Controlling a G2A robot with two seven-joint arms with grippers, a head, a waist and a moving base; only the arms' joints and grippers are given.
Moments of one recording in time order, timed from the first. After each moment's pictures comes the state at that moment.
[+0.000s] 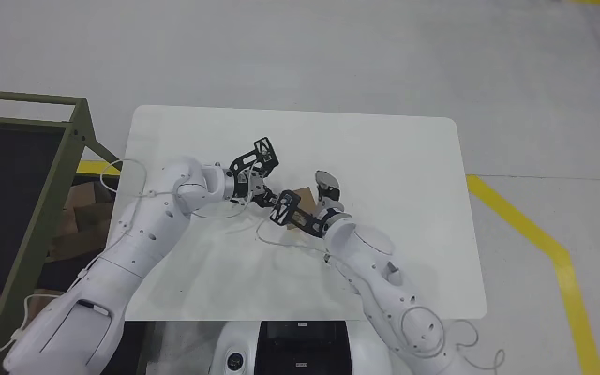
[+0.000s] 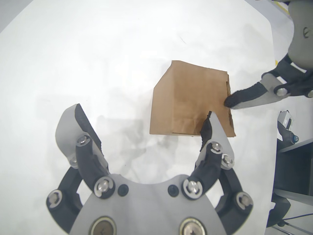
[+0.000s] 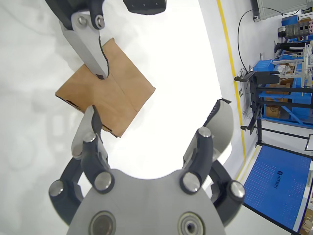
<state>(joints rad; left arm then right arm) 0.89 -1.02 -0.95 -1.28 0.83 -0.81 -0.55 -1.28 -1.50 0.93 -1.79 -2.02 -0.42 0.79</state>
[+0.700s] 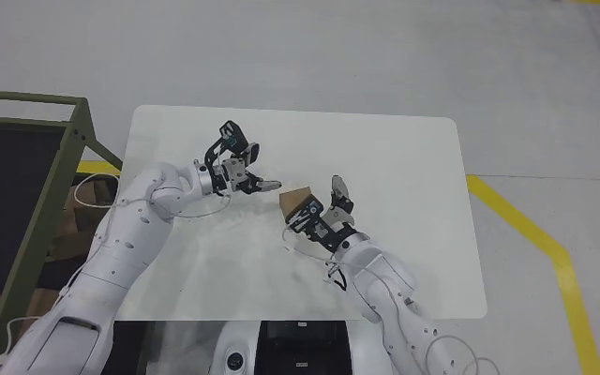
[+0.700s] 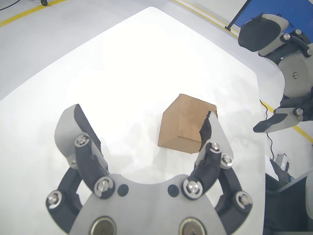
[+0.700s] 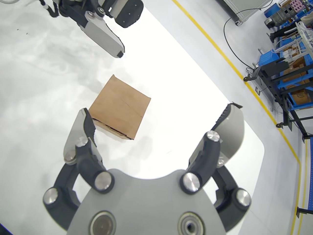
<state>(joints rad) 1.01 -0.98 -1.12 -1.33 0.77 -0.81 -0.37 -1.50 -1.48 1.02 -1.93 -1.93 -0.23 0.51</state>
